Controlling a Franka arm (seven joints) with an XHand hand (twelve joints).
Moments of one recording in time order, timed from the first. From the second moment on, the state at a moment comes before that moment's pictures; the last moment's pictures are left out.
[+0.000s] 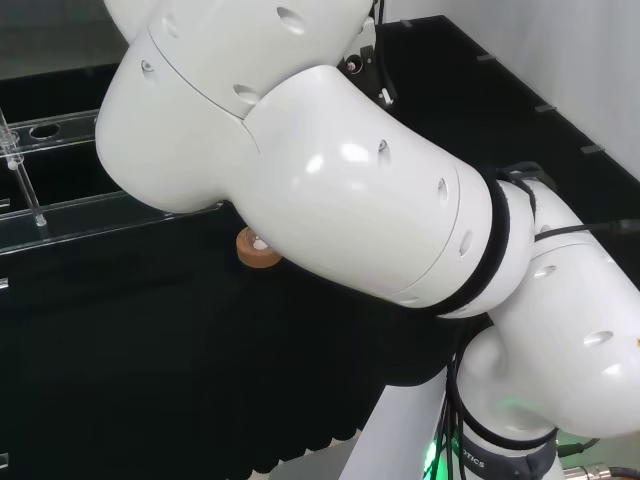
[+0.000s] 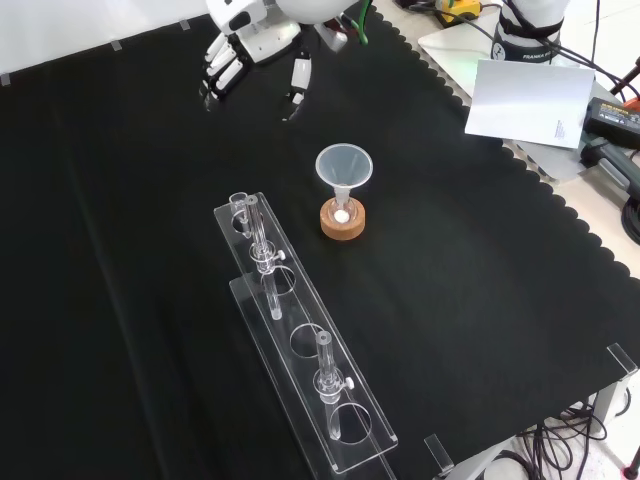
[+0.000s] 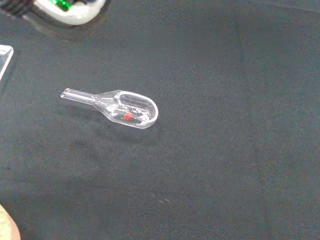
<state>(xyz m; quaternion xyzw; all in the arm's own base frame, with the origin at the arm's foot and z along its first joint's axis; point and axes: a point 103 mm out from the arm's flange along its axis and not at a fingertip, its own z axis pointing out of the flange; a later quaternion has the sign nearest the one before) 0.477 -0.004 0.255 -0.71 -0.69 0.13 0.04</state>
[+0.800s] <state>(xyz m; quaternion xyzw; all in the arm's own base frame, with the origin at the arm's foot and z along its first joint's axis) 0.429 0.022 0.279 -0.71 -0.70 0.12 0.04</state>
